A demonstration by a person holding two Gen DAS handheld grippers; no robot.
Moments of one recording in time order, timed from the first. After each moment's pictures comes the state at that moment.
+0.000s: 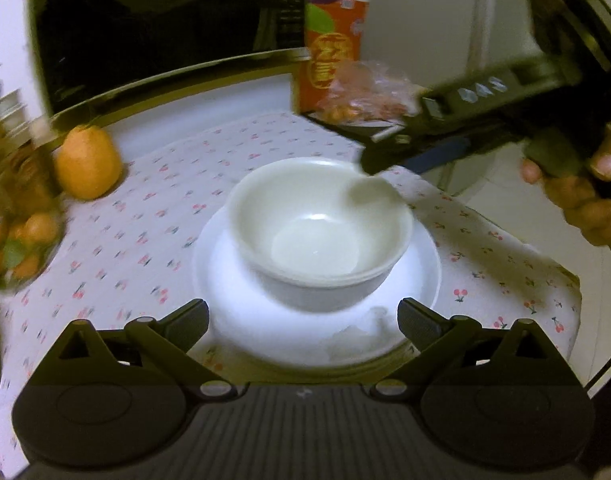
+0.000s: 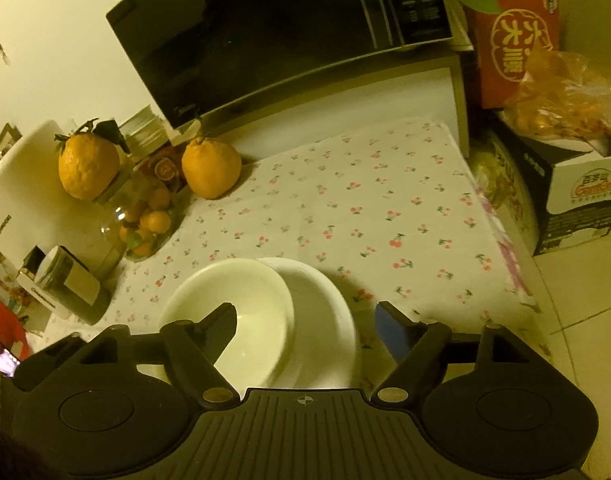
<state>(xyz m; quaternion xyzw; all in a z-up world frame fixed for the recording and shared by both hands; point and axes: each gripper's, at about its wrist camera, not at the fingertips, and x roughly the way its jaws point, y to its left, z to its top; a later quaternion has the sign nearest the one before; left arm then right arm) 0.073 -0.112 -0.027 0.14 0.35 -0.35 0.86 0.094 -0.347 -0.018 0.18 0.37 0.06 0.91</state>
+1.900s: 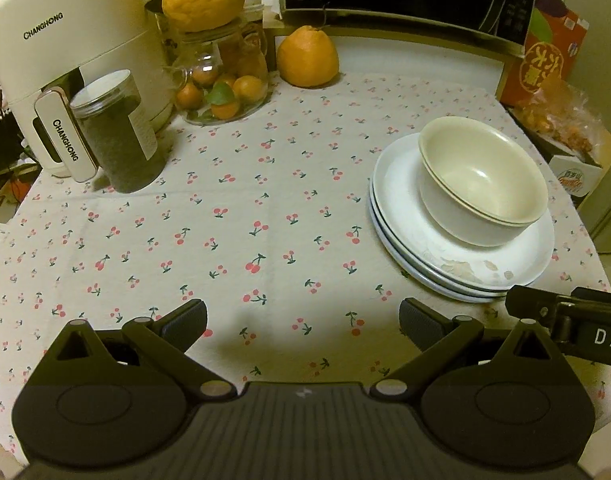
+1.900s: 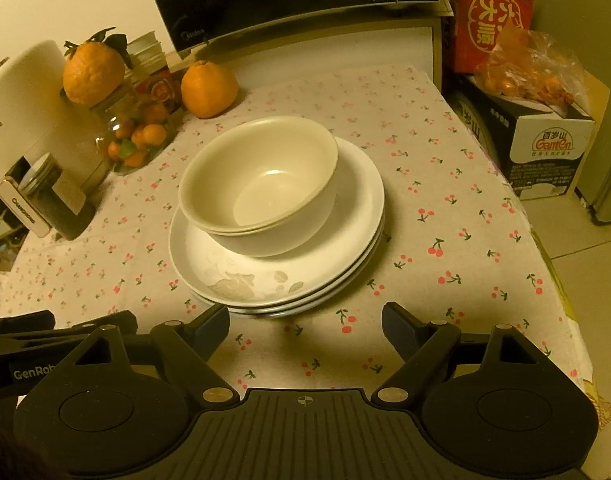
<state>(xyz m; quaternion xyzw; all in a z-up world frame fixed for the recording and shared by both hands) 0.032 -0.078 -0.016 0.03 0.45 -0.04 0.89 0.018 -0.274 -0.043 0.13 0.41 0.00 0.90</state>
